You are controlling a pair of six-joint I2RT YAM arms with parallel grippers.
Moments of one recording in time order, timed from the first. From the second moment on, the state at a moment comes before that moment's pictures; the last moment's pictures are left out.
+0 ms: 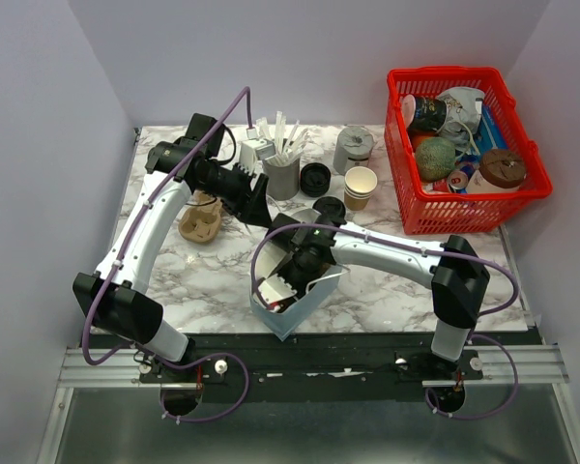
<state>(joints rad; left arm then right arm) -0.32 1.52 1.69 -1.24 0.80 0.26 1.06 1.81 1.46 -0.98 -0.35 -1.34</state>
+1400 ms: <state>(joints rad) -0.31 1.45 1.66 -1.20 0.80 0.26 1.07 1.72 1.56 -1.06 -0.27 -1.19</state>
